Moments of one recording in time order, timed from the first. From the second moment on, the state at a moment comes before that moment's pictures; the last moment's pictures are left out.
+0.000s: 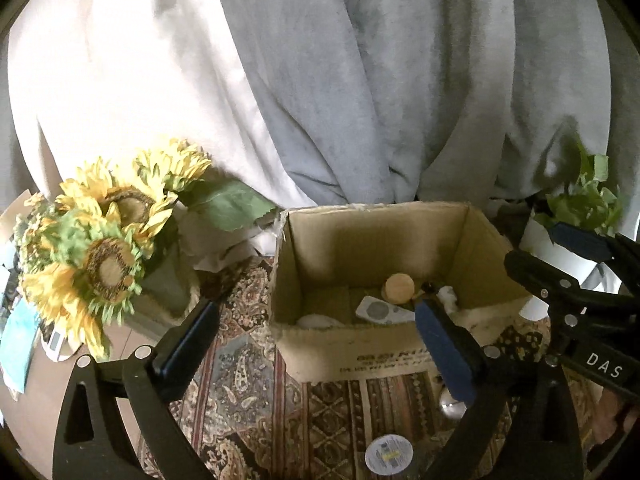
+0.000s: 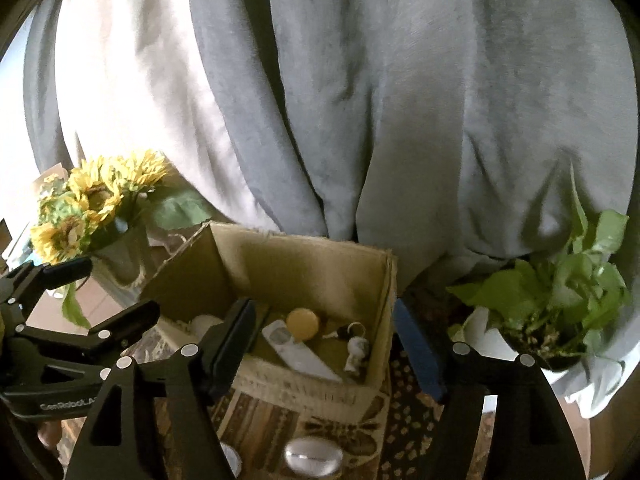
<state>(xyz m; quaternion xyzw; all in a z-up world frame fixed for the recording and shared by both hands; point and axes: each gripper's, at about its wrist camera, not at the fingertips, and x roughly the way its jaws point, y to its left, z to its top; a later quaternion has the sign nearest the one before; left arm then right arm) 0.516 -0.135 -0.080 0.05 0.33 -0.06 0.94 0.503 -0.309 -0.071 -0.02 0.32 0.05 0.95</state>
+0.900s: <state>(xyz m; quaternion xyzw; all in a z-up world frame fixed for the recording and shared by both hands) 0.468 -0.140 -0.127 0.05 0.37 -0.07 0.93 0.450 -0.303 -0.109 -0.02 0.35 0.08 0.93</state>
